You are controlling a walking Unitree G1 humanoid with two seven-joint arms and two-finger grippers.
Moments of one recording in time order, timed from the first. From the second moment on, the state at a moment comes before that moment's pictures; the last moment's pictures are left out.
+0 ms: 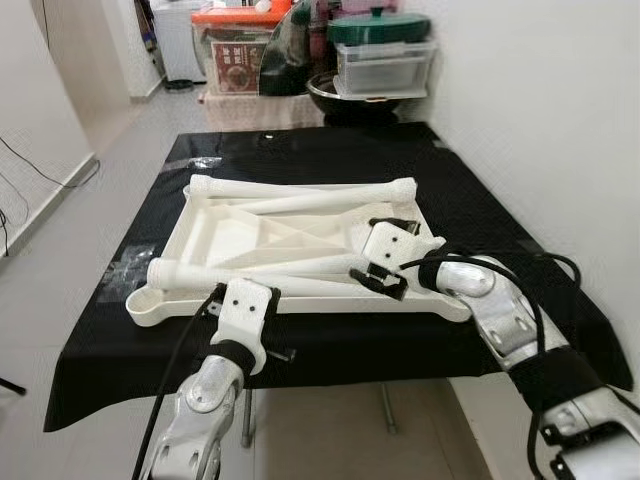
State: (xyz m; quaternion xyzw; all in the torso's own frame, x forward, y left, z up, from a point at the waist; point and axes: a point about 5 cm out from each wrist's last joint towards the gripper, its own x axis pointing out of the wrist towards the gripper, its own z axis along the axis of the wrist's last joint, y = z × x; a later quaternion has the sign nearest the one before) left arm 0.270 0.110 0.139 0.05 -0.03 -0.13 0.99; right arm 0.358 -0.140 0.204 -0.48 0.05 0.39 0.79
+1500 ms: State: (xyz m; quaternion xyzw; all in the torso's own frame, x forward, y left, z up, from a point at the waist) left arm 0.242 0.102 0.146 0.01 -0.02 -0.14 0.99; right arm 0.411 -0.099 0.228 -0.53 0.23 0.32 0.75
